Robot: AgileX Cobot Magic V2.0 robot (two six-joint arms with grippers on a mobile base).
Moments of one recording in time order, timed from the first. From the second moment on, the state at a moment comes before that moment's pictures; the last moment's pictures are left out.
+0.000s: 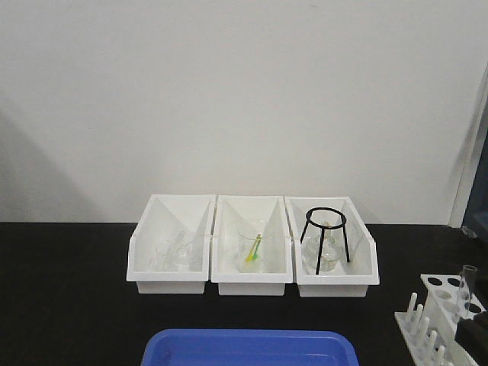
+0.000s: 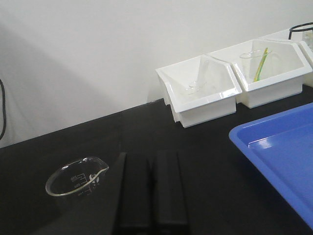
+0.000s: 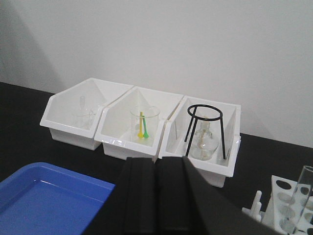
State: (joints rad) left arm -0.15 -0.01 0.03 -0.06 0.11 0.24; right arm 0.32 0.60 -0.41 -0.36 -0.01 0.30
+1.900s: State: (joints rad) left arm -0.15 -0.01 0.03 -0.06 0.11 0.24; right arm 0.01 -0.01 0.03 -0.08 0.09 0.02
